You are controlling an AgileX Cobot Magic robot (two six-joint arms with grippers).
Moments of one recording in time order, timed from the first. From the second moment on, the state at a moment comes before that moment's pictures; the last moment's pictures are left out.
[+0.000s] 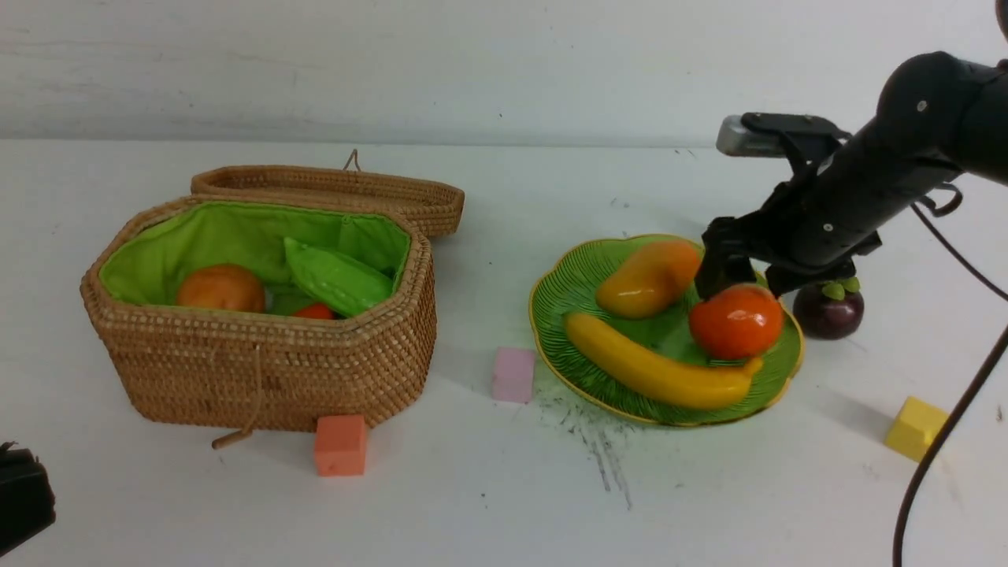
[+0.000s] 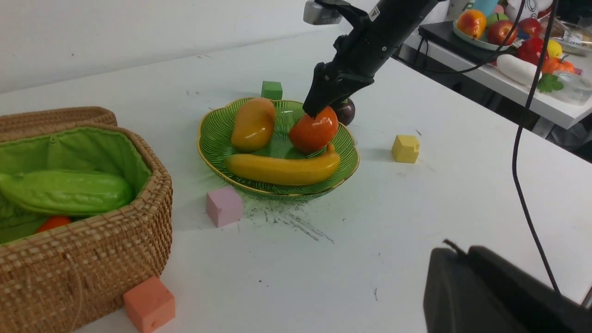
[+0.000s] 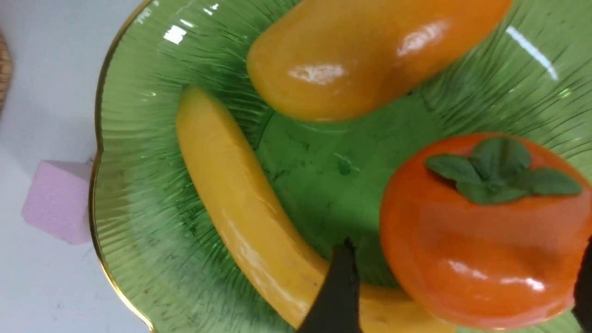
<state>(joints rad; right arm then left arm) 0.15 1.90 -1.58 0.29 0.84 -0.20 -0.81 0.34 -0.73 0.03 0.68 -0.24</state>
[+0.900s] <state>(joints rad) 0.00 1.68 -1.58 -0.09 0.91 0.18 -0.81 0.34 -0.73 0.03 0.64 -0.23</state>
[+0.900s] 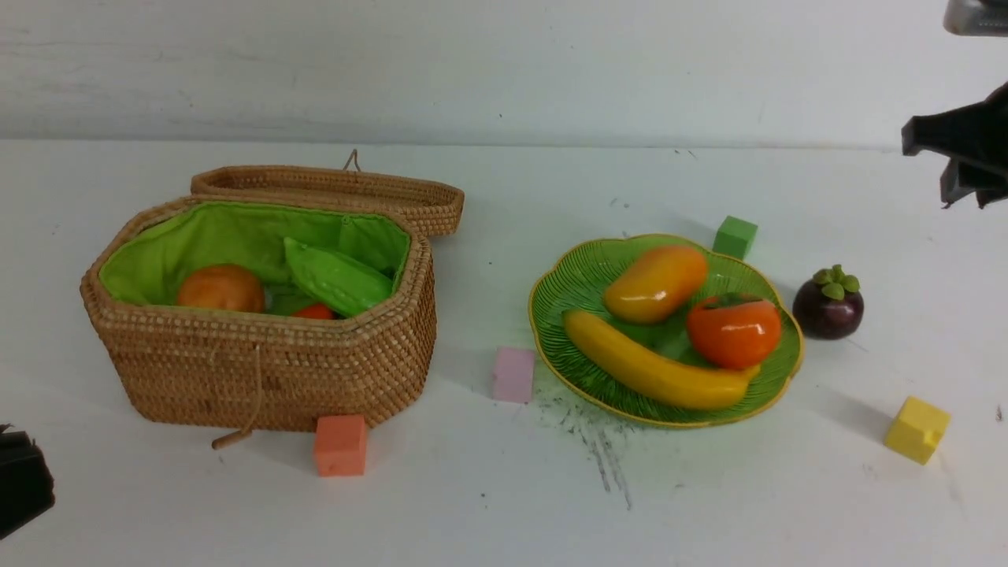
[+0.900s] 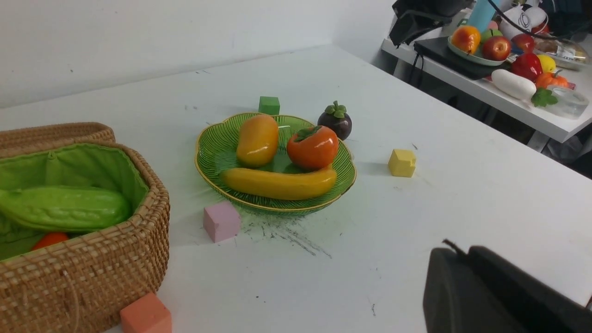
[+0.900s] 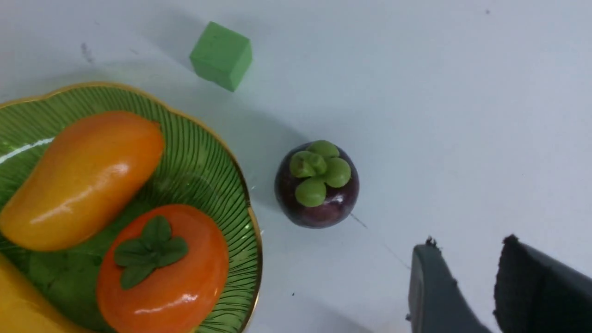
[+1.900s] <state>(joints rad) -0.07 2.01 -1.58 0.20 0.68 0.13 -0.81 0.34 -0.73 0.03 0.62 -0.23</state>
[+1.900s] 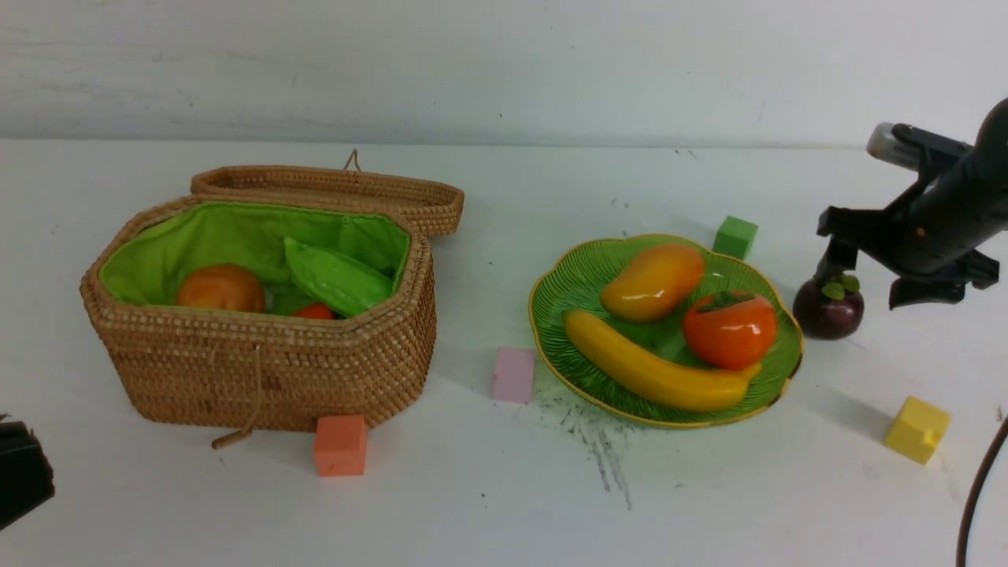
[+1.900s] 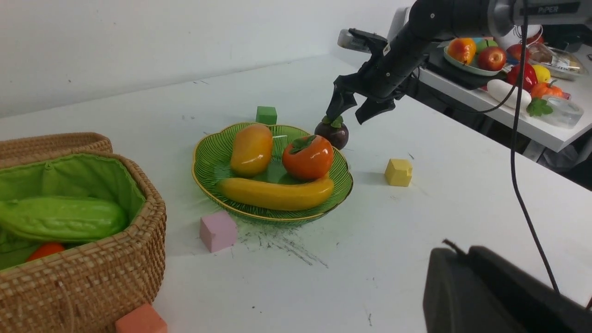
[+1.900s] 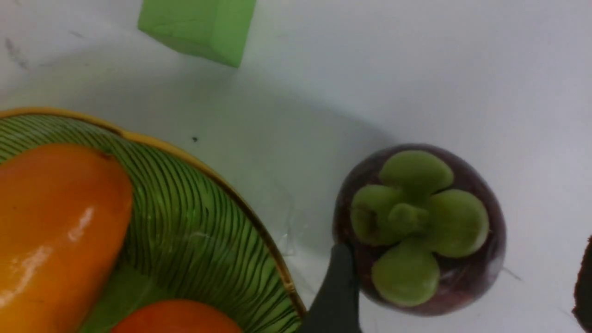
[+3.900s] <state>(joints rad) 0.03 1.82 -1.58 0.29 0.79 -0.06 -0.81 0.34 -0.73 0.09 0.63 -0.24</state>
